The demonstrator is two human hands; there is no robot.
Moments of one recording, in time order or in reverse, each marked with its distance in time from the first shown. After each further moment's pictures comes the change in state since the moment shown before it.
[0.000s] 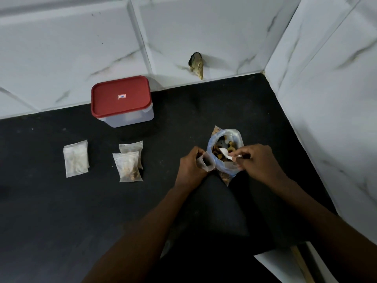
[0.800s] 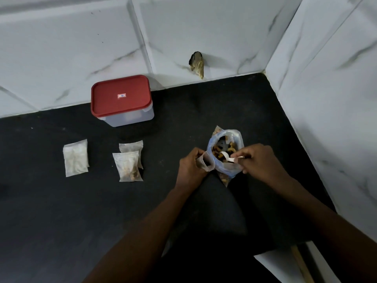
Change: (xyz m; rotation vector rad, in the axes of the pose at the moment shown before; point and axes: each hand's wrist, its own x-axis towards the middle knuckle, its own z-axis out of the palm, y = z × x) left_hand -0.003 -0.003 0.002 -0.009 0.017 -0.003; right_hand 0.000 -0.004 -0.004 -0.024 -0.070 0.116
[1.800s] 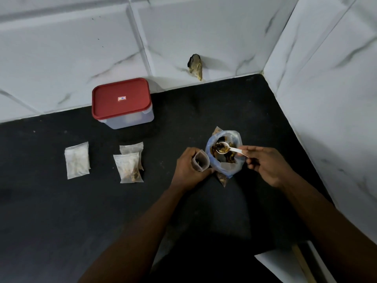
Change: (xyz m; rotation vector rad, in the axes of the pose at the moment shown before) left_hand -0.001 0.005 -0.019 -0.020 -0.084 0.039; right_hand 0.005 0.022 -0.002 0.943 -0.028 0.424
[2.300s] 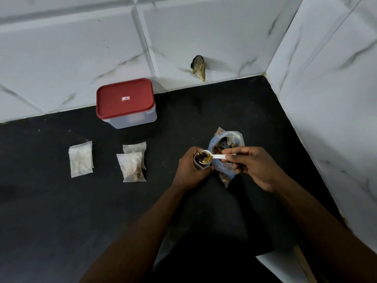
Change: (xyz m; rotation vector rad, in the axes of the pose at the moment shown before) left_hand 0.001 -0.001 -0.001 -0.050 -0.003 -0.021; right_hand -0.028 -0.011 0.031 -0.109 -0.234 -0.124
